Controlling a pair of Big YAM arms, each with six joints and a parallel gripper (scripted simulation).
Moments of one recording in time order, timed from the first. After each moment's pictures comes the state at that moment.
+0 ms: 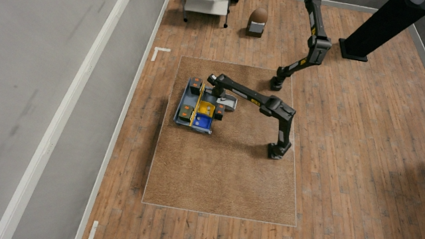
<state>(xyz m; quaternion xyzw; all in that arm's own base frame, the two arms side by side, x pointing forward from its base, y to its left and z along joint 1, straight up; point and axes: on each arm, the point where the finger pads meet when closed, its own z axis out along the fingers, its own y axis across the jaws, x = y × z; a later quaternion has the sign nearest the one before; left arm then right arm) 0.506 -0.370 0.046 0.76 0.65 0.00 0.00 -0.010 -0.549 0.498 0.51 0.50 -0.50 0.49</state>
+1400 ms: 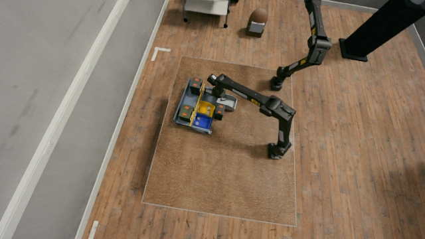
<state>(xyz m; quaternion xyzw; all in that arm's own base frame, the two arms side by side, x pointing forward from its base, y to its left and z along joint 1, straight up) 0.506 -0.370 0.046 0.76 0.65 0.00 0.00 -0.010 -0.549 0.498 0.51 0.50 -0.50 0.49</state>
